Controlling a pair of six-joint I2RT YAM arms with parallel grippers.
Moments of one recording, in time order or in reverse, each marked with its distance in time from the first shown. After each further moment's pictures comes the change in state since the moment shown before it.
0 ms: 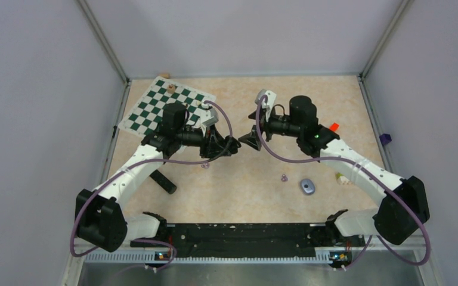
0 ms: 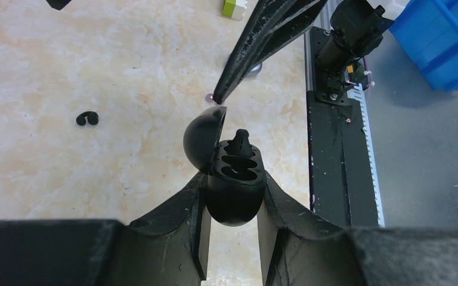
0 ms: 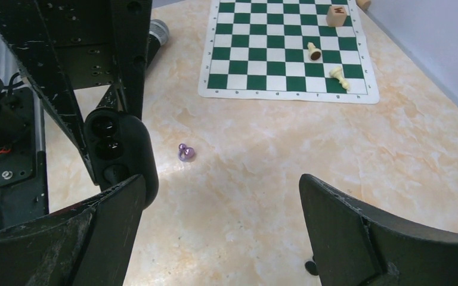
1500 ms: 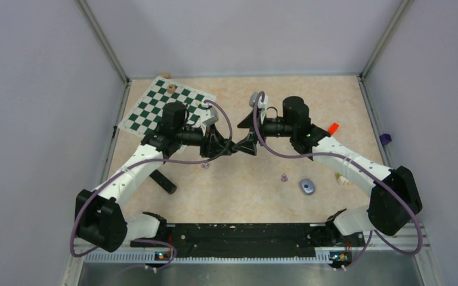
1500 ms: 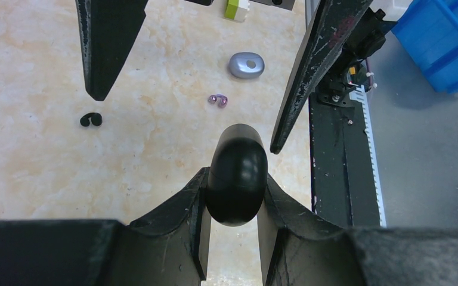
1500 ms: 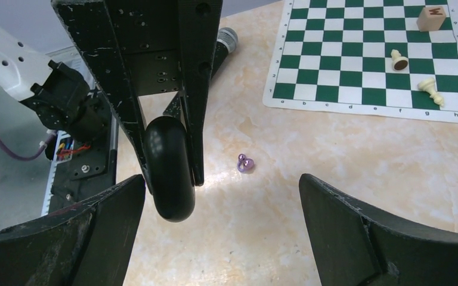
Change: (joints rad) left arm 0.002 0.000 0.007 0.001 -0.009 -0.004; right arm 0.024 0.082 -0.003 0.098 -0.191 0.138
